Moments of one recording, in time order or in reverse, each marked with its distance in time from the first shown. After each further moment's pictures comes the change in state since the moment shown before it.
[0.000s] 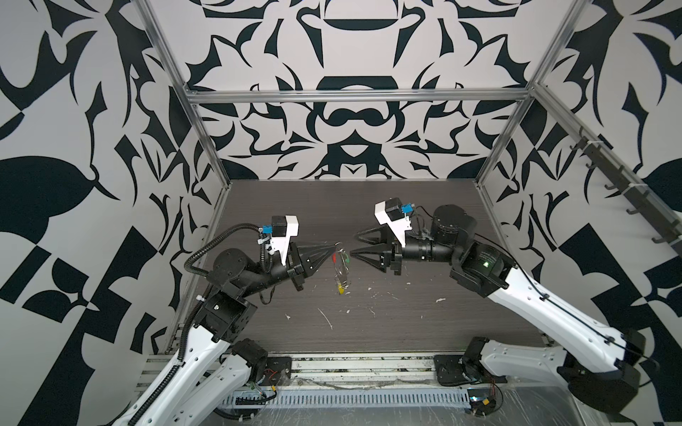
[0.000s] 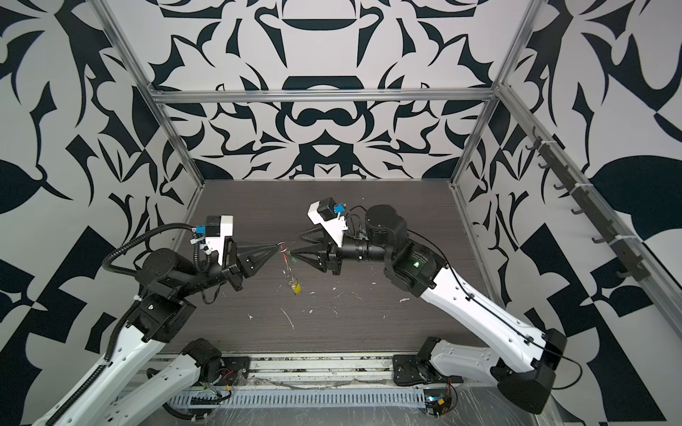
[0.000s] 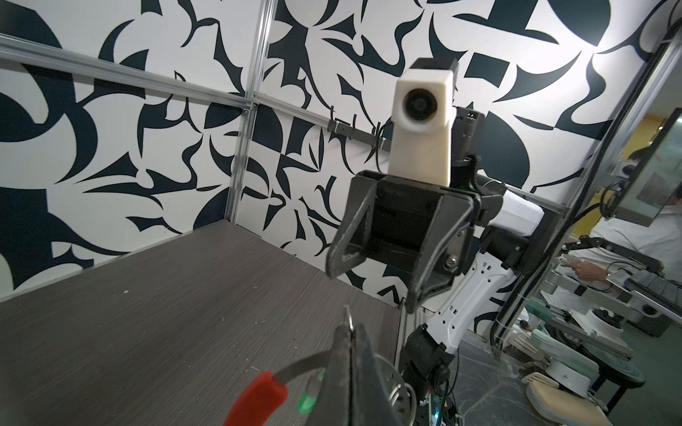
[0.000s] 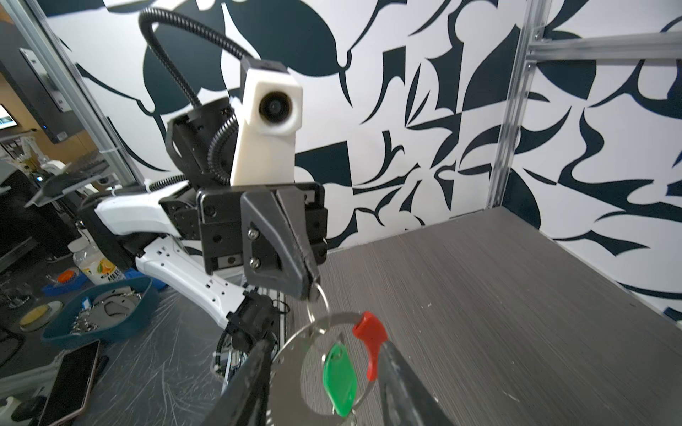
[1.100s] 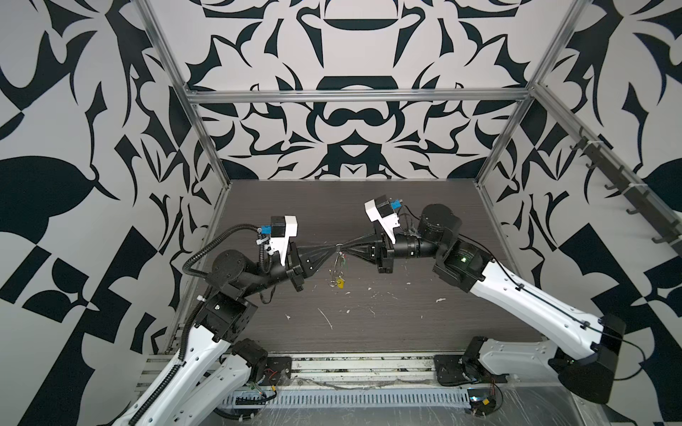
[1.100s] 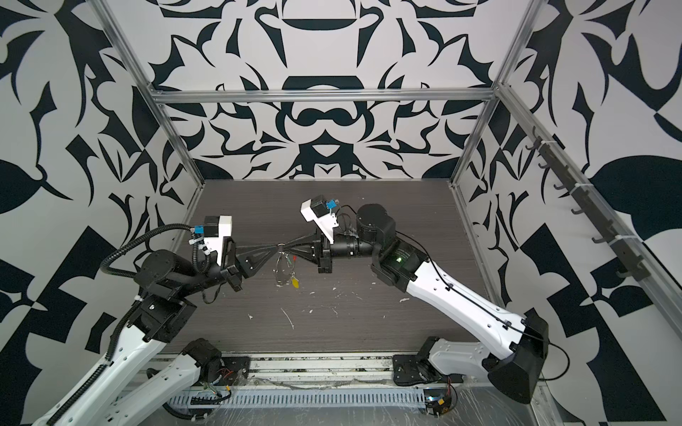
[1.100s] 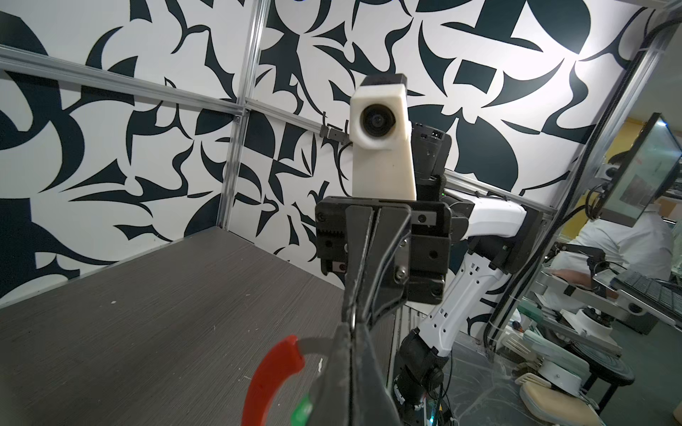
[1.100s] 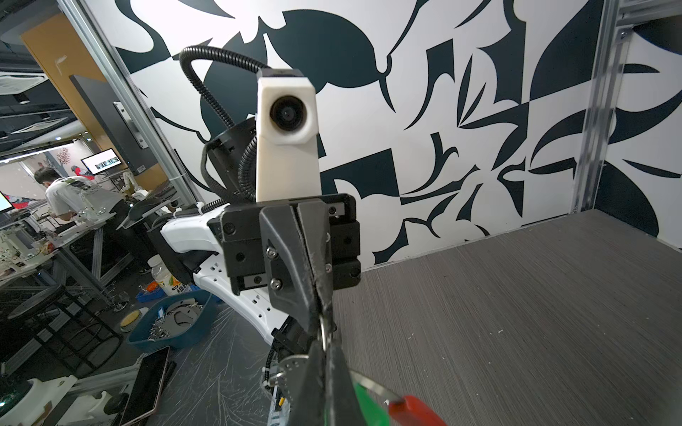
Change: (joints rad) left arm 0.000 0.001 -0.009 0.035 0.013 -0.019; right arm -0.002 0.063 -0.060 0.202 -0.163 0.164
